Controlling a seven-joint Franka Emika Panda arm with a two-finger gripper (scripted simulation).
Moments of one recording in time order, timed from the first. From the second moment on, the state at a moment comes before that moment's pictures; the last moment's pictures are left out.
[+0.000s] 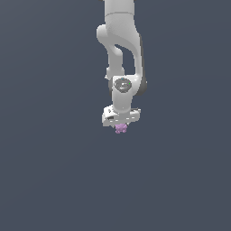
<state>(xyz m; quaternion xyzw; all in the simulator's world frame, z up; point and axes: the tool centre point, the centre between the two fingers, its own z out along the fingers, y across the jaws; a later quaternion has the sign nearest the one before) -0.074 0.029 0.041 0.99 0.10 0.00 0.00</state>
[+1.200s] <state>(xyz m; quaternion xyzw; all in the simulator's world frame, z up) -0.027 0.010 0.146 0.99 0.10 0.00 0.00</state>
